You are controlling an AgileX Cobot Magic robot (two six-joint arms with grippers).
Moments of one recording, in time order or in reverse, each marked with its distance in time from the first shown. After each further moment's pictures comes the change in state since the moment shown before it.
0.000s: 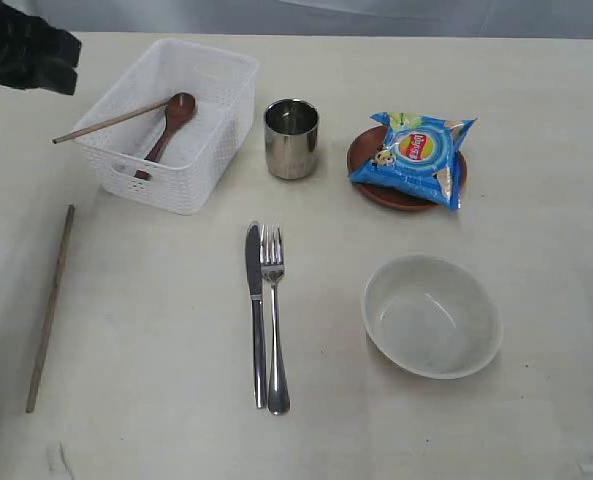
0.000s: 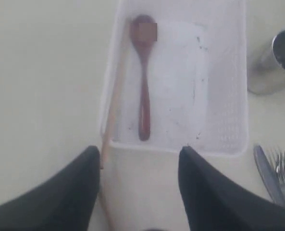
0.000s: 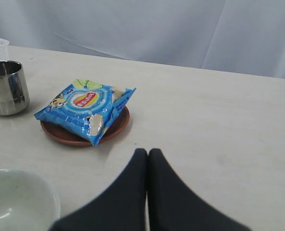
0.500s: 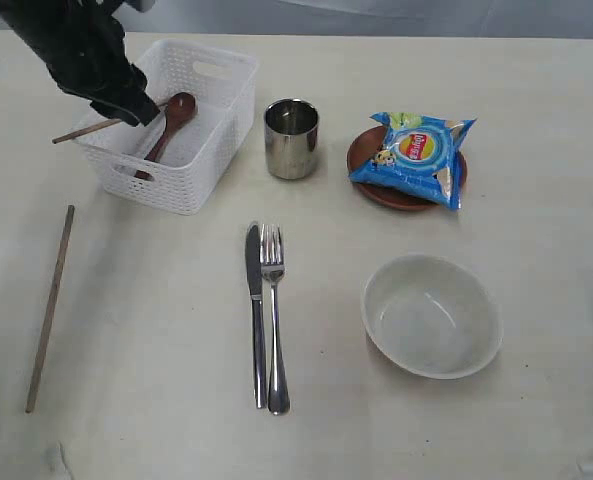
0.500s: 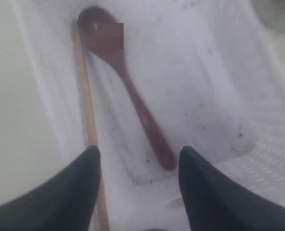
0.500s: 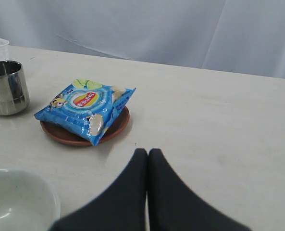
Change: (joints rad) left arm -0.146 0.373 -0.269 0.277 0.053 0.148; right arm 0.000 0.000 0.000 0.000 0.000 0.000
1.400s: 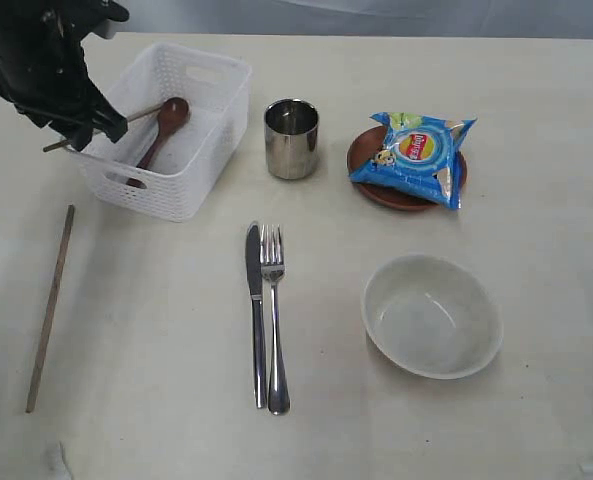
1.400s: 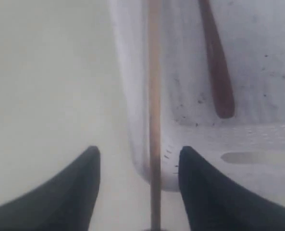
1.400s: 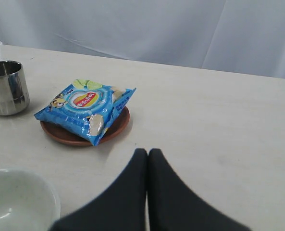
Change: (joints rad) left arm -0.002 0.031 -0.010 0.266 0.208 -0.367; right arm 0.000 0.000 0.000 0.000 0.000 0.000
